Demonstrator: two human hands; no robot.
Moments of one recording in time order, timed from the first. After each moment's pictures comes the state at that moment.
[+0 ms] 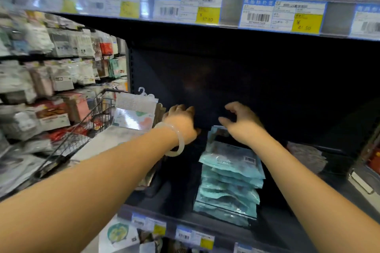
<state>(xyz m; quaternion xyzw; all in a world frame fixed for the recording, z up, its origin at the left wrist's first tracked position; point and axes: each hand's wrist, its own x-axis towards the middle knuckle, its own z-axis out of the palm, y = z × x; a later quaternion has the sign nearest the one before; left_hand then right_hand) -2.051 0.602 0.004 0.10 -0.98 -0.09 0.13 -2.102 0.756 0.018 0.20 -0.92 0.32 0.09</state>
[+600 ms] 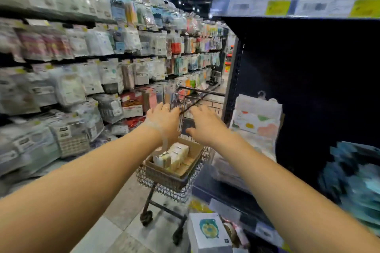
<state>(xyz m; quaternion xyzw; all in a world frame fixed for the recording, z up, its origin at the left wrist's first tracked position) -1.882 0.305 -0.023 0.28 -0.96 0.04 0.07 -1.956 0.409 -0.016 0.47 -0.87 0.13 0.05</state>
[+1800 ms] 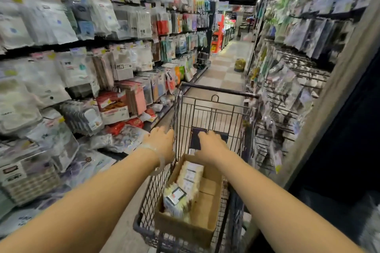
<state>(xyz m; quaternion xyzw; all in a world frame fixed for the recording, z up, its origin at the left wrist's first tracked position) -2.093 -0.061 -0.117 0.22 -0.98 -0.02 -0.04 -2.189 0.057 -0.134 0.33 -0.94 0.06 -0.09</state>
